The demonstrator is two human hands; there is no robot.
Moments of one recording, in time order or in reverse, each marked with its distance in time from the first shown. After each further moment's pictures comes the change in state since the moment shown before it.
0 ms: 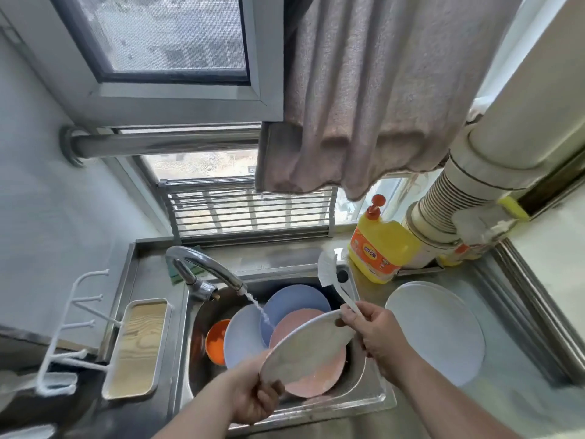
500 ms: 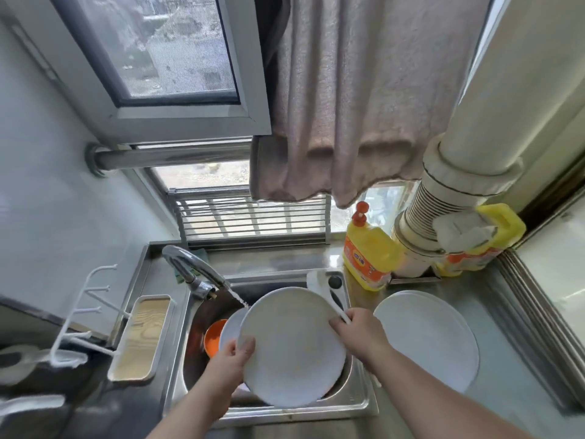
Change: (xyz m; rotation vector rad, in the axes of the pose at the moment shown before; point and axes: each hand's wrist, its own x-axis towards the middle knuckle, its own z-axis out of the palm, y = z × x) left_hand -0.021 -0.035 0.035 0.108 0.465 0.795; right_hand 0.033 0.017 -0.034 -0.467 -0.026 0.024
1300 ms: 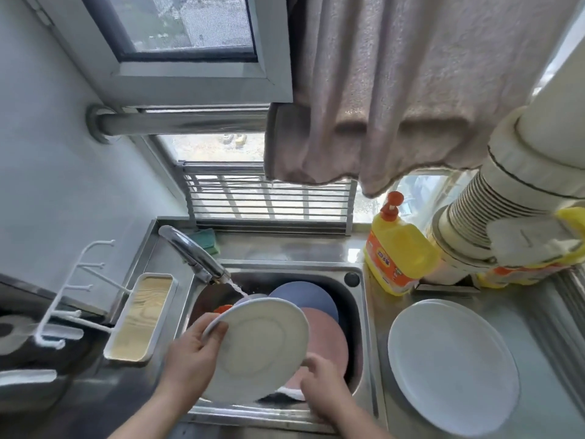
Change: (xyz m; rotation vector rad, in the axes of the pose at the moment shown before) left_hand -0.003 0.015 -0.032 0.388 0.279 0.416; right_hand 0.016 0.052 0.114 -0.028 -0.486 0.075
